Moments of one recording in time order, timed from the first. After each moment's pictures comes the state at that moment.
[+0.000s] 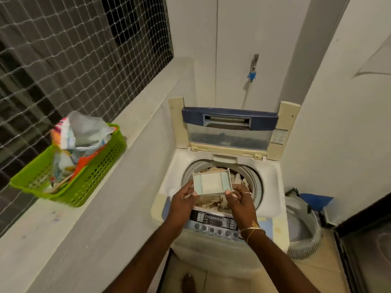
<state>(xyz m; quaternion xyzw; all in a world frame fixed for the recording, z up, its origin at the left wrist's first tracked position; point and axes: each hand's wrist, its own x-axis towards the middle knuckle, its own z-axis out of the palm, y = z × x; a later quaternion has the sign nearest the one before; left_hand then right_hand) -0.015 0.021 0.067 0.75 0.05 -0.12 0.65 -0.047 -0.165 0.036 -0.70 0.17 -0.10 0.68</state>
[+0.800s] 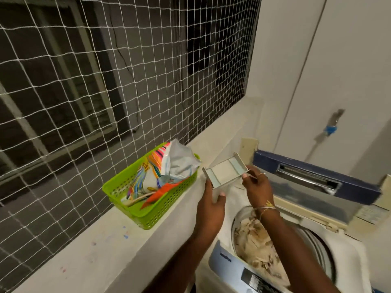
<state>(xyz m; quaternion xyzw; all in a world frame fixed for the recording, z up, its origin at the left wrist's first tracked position) 0.052 0.112 0.167 0.77 0.11 0.08 0.62 0.154 -0.028 0.137 -0.78 0.00 -0.12 0.61</state>
